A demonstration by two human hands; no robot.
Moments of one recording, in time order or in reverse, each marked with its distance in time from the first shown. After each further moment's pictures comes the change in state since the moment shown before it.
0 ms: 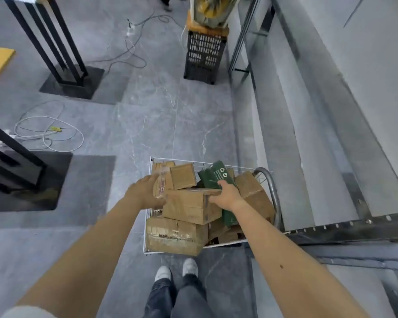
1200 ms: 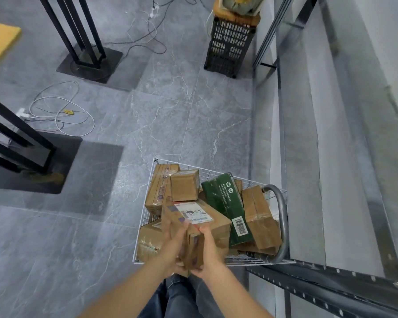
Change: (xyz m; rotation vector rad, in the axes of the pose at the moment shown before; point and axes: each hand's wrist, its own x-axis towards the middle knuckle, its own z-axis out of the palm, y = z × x) left_hand -0.038 0.105 0.083 -1.517 -0.154 -0.617; right_hand -0.015 0.012 0.079 1.240 0.004 0.709
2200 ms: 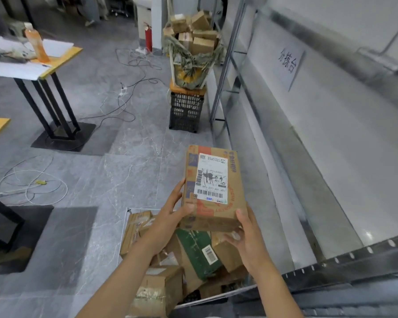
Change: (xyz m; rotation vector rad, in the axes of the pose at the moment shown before) left_hand -0.134 0.113 0.084 0.347 -0.491 0.832; right_hand -0.142 -0.121 -0.140 -0.028 -0.481 -0.953
